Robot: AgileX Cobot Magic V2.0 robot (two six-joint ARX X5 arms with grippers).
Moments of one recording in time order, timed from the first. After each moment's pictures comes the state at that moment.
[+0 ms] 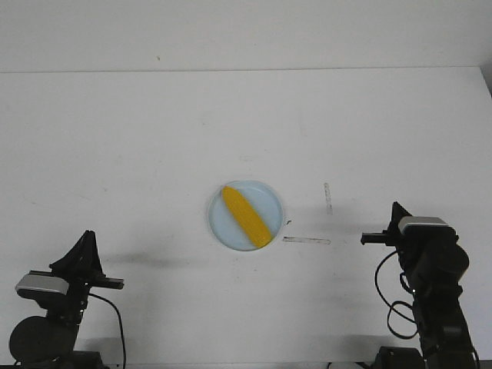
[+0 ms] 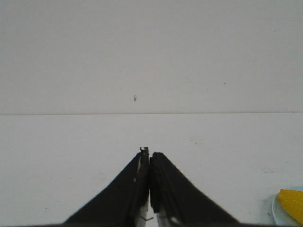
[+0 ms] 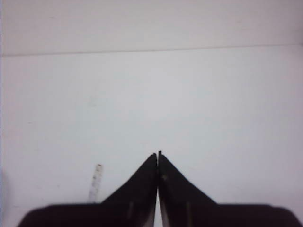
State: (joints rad) left arm -0.05 0.07 0.29 0.01 0.05 -0.04; right arm -0.08 0.60 0.51 -0.17 -0.08 0.05
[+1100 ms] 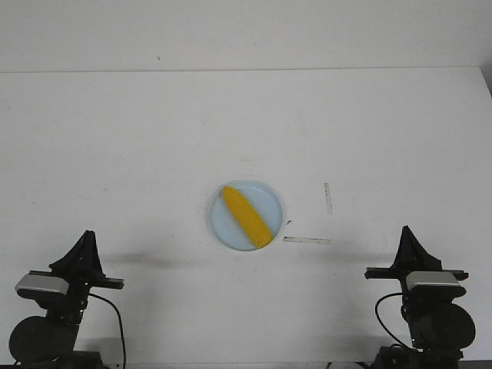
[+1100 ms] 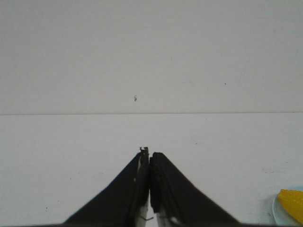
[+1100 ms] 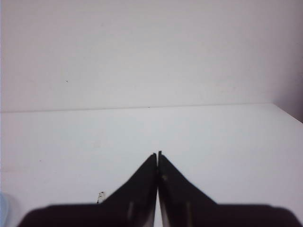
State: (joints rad) left arm -0.05 0.07 0.29 0.01 0.05 -0.04; right arm -0.10 0.13 0.31 -0.17 -0.08 0.05
